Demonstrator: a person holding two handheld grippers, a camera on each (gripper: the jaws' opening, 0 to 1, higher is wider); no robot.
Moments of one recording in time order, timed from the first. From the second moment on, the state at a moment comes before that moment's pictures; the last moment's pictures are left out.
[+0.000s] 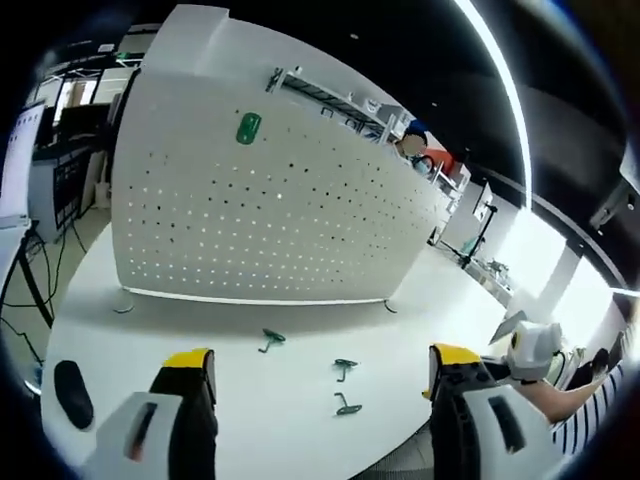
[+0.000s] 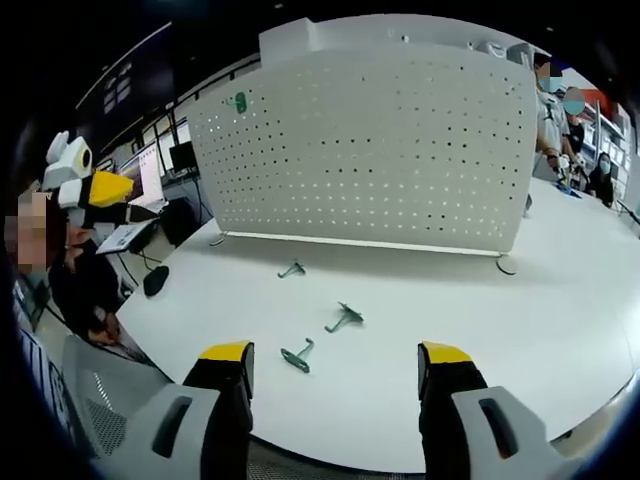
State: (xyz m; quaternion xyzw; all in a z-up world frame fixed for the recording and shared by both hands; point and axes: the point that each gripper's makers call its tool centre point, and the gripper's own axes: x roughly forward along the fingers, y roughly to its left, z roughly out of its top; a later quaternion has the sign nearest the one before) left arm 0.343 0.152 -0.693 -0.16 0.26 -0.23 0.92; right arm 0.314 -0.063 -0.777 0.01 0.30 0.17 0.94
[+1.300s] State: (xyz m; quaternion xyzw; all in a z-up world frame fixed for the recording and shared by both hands) left arm 0.323 0.179 -0.754 -0.18 0.33 -0.19 0.91; right arm 0.361 -0.001 -0.808 -0.04 0.34 0.29 0.89
